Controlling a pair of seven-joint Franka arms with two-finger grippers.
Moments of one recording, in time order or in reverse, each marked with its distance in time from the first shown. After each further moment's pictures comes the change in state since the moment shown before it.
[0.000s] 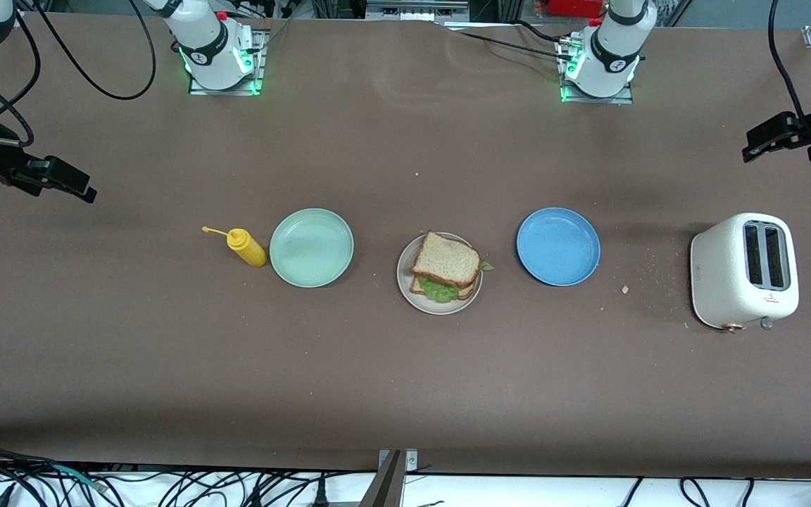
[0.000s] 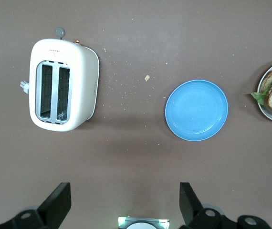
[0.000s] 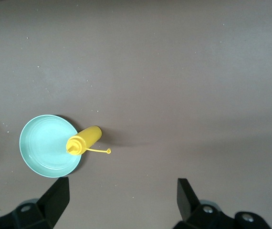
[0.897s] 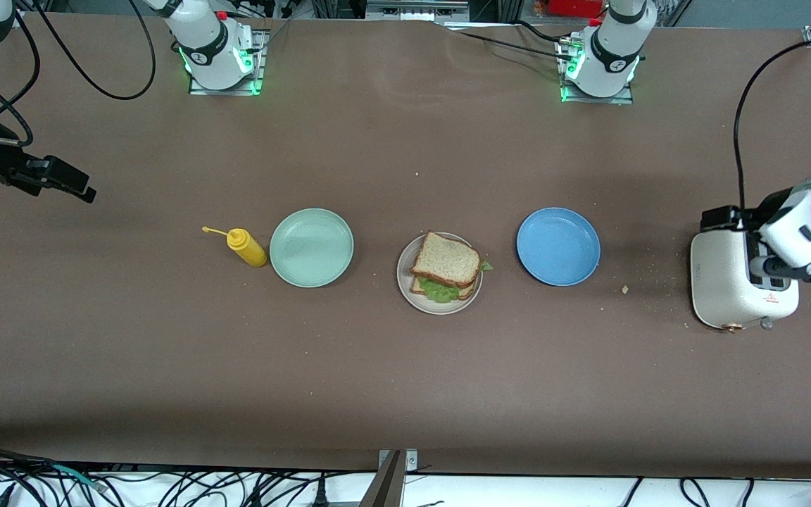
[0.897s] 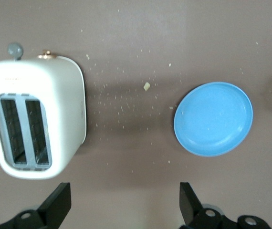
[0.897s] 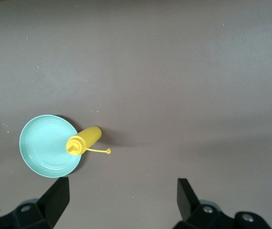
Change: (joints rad) left arm 0.008 0.237 0.012 0.009 0.001 0.110 0.129; right arm 0.000 0.000 0.000 0.001 -0.001 -0.001 0.000
